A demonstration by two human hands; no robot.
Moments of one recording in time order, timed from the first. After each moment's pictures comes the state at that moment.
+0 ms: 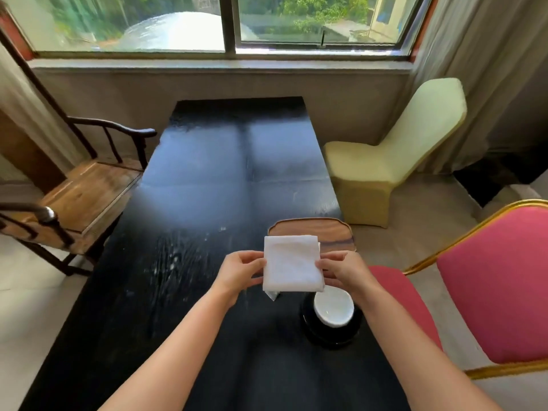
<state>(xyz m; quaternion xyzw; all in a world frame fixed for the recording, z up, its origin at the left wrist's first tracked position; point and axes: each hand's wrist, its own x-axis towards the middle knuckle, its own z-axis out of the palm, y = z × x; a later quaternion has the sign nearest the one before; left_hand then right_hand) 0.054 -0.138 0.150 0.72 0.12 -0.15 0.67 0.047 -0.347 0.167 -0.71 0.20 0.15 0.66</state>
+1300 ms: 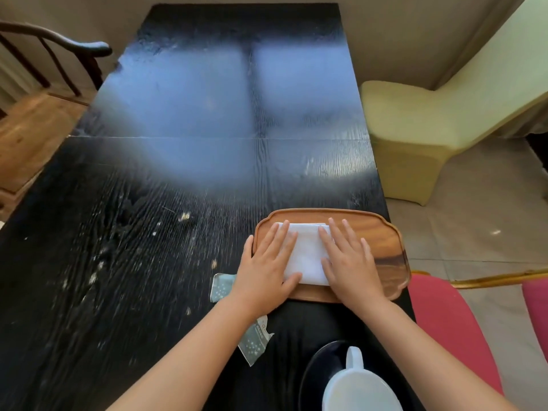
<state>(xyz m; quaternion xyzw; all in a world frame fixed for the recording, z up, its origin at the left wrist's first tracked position) 0.217 -0.211 -0.052 0.97 -0.16 -0.08 0.14 0.227 -0.388 -0.042 -0.99 -0.09 0.07 0.12</state>
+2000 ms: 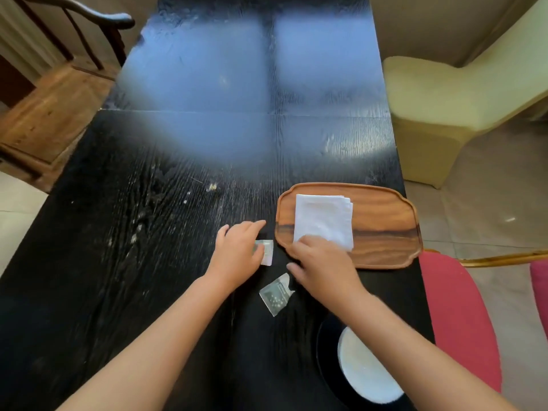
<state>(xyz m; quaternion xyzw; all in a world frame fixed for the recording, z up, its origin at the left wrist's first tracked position) 0.182 -0.138 -0.035 0.97 -0.03 -0.07 0.21 0.173 -0.316 0.008 -0.96 -0.22 0.10 0.15</state>
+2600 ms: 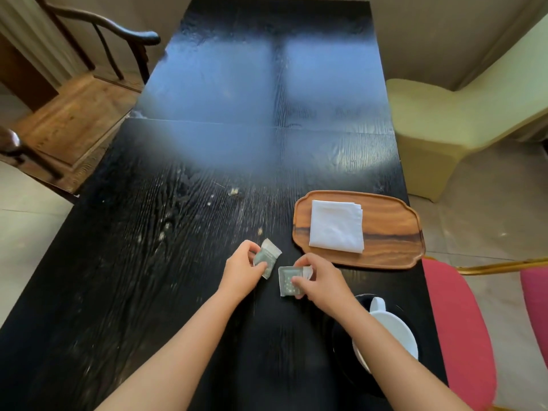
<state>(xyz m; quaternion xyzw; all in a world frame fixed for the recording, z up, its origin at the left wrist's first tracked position) 0.140 -0.114 -0.031 0.85 0.17 -0.14 0.47 0.137 -0.288 0.010 -0.85 0.03 0.26 0.45</state>
